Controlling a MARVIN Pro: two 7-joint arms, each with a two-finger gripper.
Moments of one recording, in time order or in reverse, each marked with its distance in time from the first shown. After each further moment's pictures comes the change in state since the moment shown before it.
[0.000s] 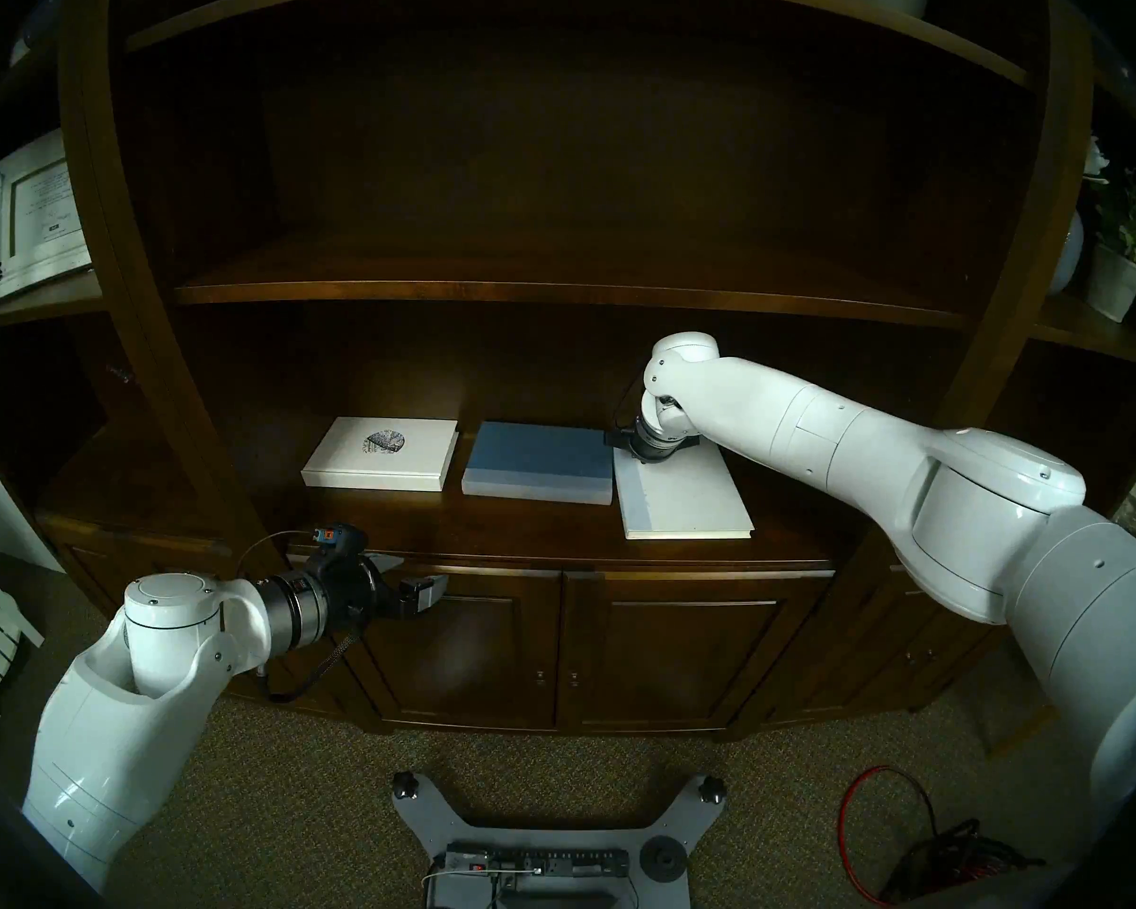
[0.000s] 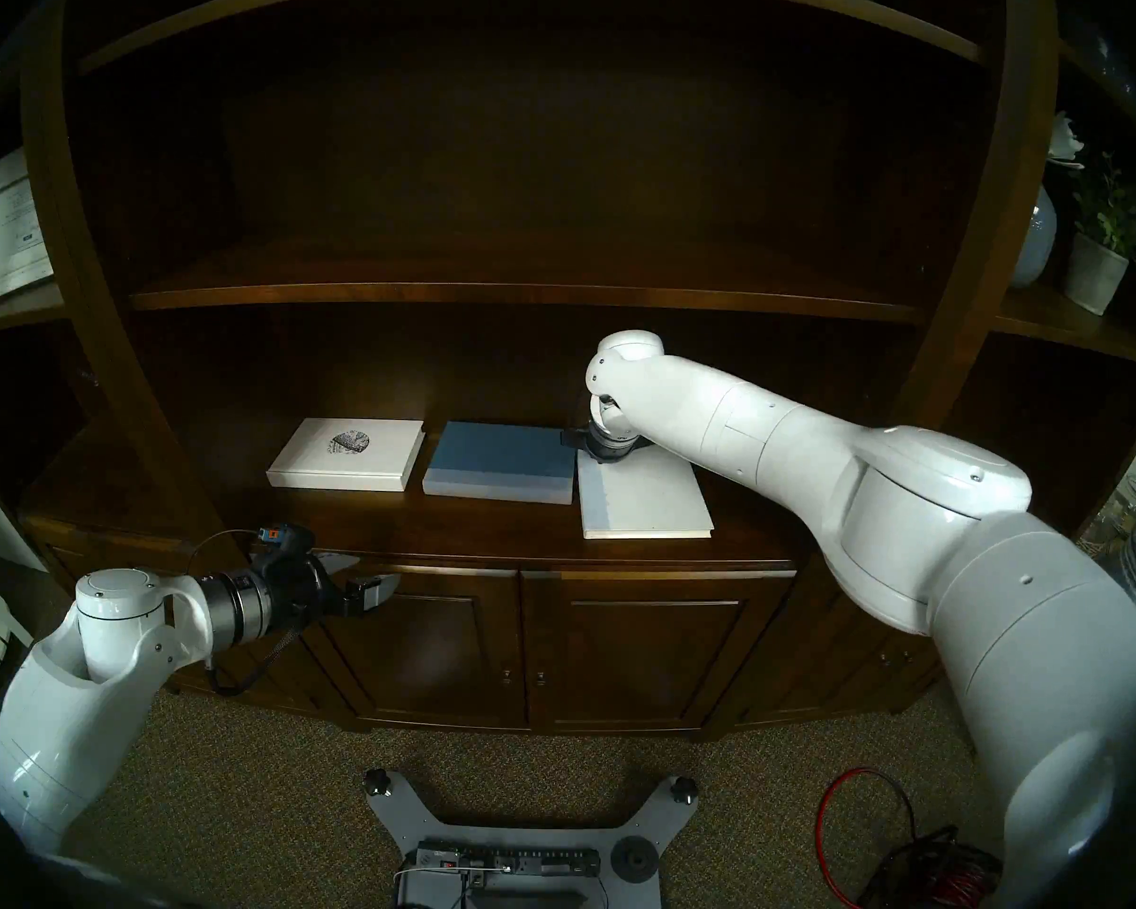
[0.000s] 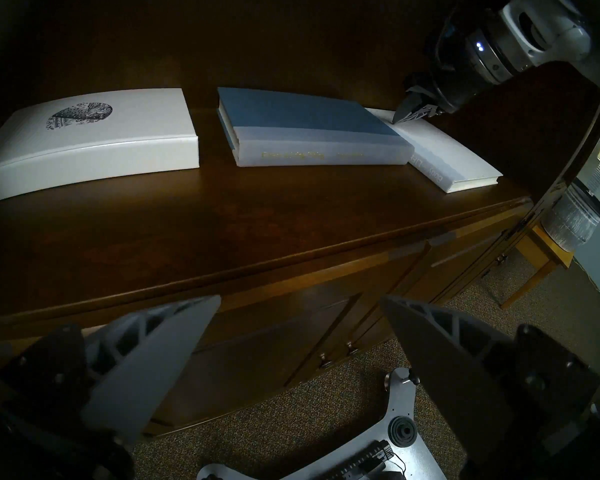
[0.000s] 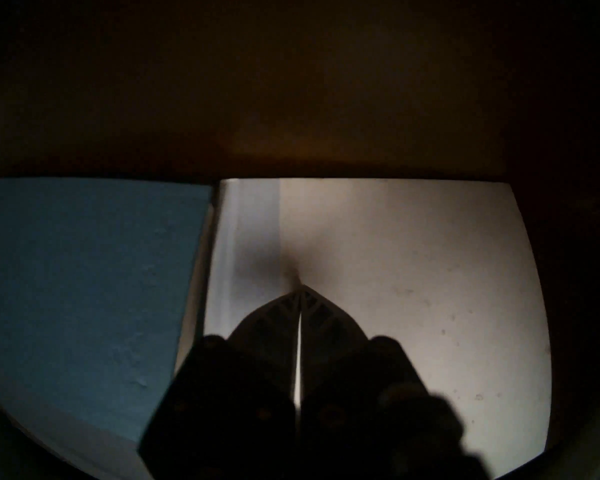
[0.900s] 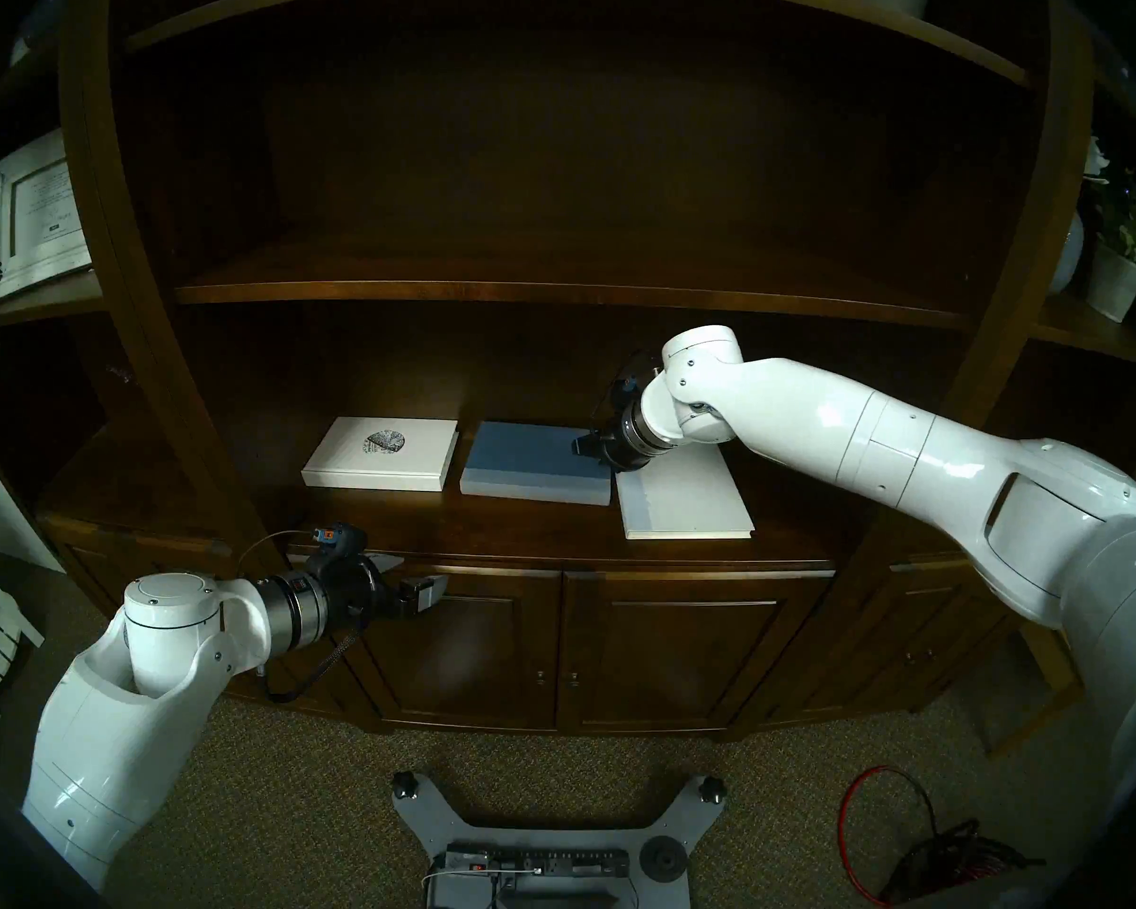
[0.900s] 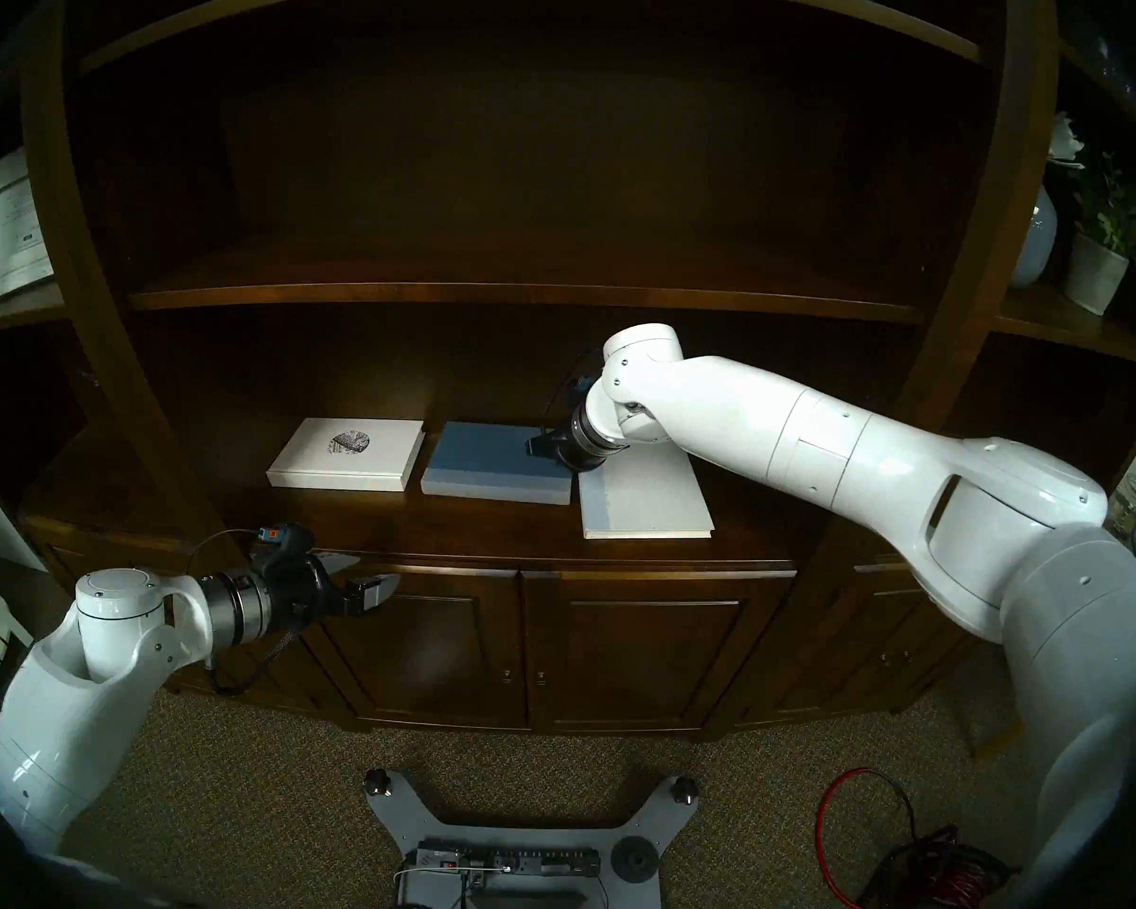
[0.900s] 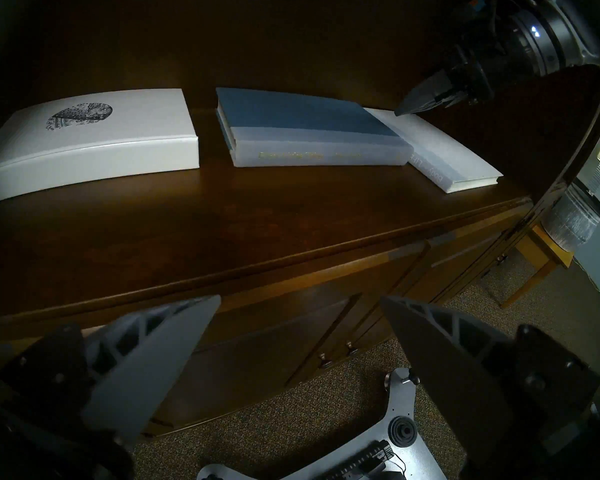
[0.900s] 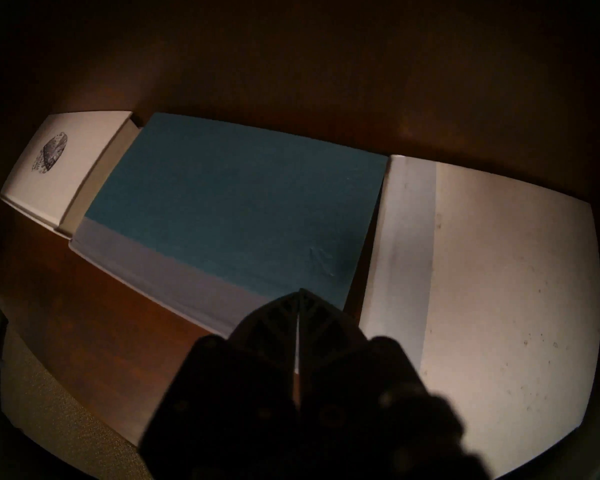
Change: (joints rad) left arm 0.000 0.000 0.000 -0.001 0.000 0.000 0.000; right arm -0.006 0.235 0.009 -0.432 0.017 0.038 0.099
